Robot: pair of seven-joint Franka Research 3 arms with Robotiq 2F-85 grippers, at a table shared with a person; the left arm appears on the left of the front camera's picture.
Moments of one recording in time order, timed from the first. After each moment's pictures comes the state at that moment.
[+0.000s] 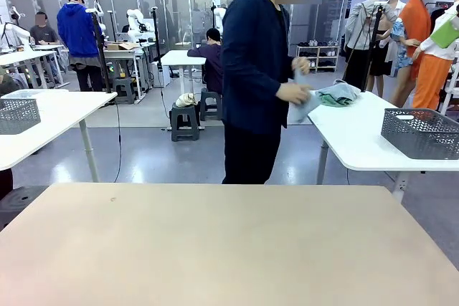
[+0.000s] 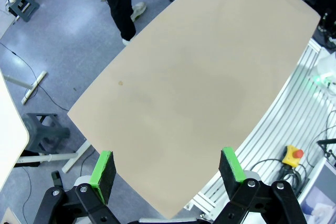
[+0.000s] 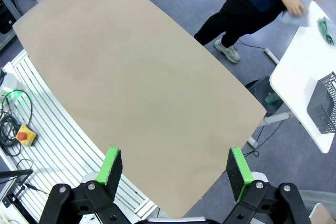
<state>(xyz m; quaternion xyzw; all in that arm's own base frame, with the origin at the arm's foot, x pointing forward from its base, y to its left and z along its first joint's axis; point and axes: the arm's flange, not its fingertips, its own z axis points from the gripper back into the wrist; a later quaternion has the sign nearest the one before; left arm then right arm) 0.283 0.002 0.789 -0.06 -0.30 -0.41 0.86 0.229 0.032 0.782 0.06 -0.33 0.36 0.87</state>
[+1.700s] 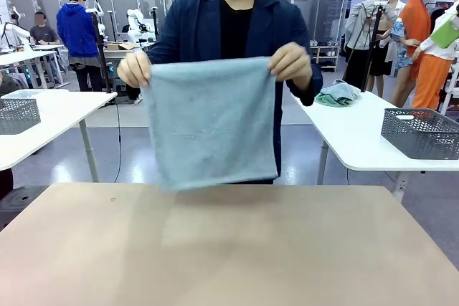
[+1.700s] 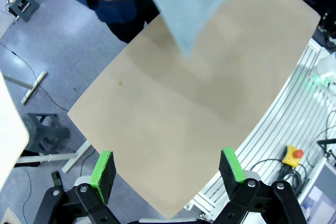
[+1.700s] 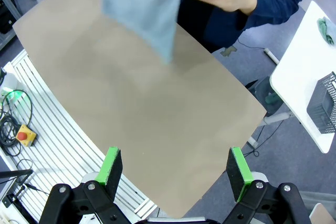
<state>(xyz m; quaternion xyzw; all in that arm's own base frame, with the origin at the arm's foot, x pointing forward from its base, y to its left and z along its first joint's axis) 0.283 0.002 0.789 -0.06 -0.30 -0.41 0.86 0.229 0.032 0.782 0.06 -0.33 0.36 0.87</state>
